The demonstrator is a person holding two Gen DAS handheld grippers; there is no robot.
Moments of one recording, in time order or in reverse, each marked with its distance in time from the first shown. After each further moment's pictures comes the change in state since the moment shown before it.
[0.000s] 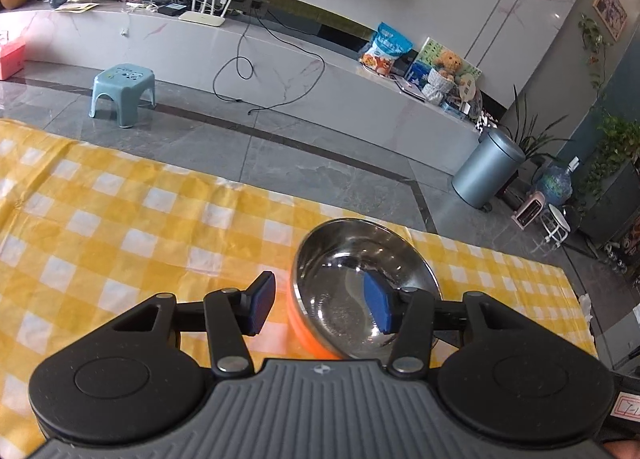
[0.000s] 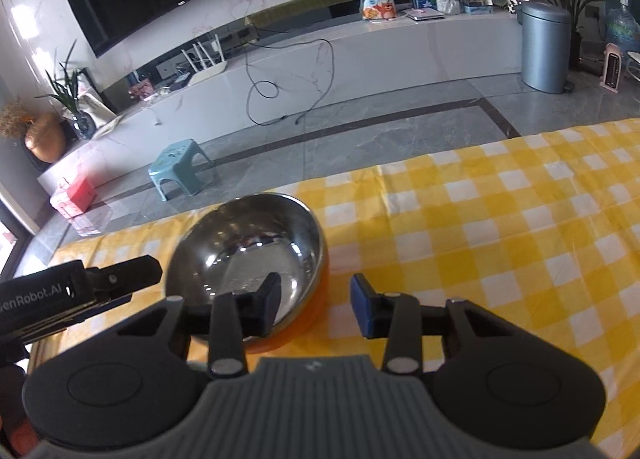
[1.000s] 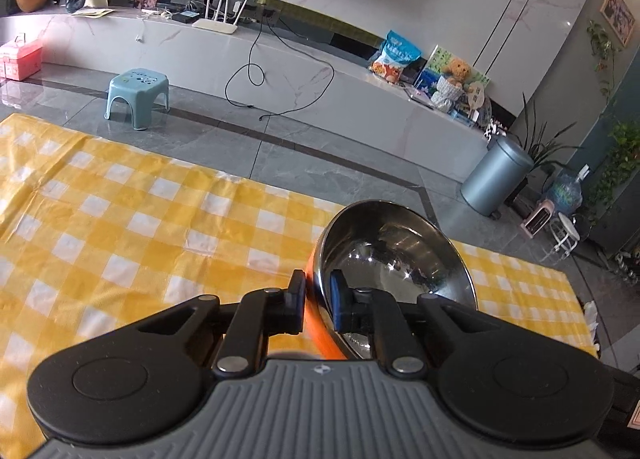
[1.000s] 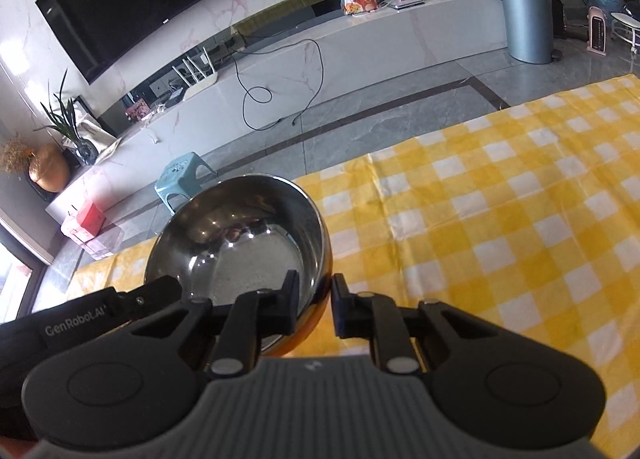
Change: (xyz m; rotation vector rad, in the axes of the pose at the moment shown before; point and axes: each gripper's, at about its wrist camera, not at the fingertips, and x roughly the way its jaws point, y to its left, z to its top) left arm -0.035 -0.027 -0.020 -0.030 -0.042 0.049; right arm -0.036 -0.012 -0.009 0.112 -0.008 0.047
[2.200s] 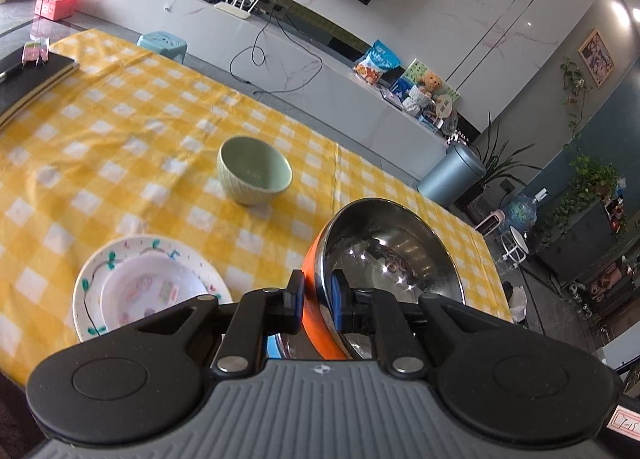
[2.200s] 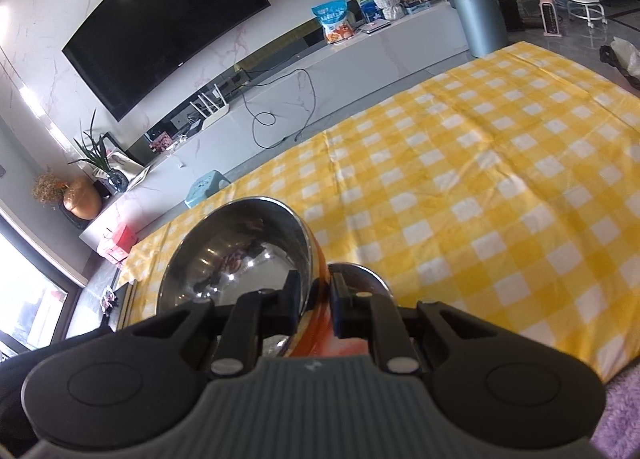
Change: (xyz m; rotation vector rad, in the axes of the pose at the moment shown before) left arm -0.184 -0.029 -0.166 -0.153 -0.002 -0.090; right arm -0.240 -0.071 -0.153 0.102 -0.082 0.052
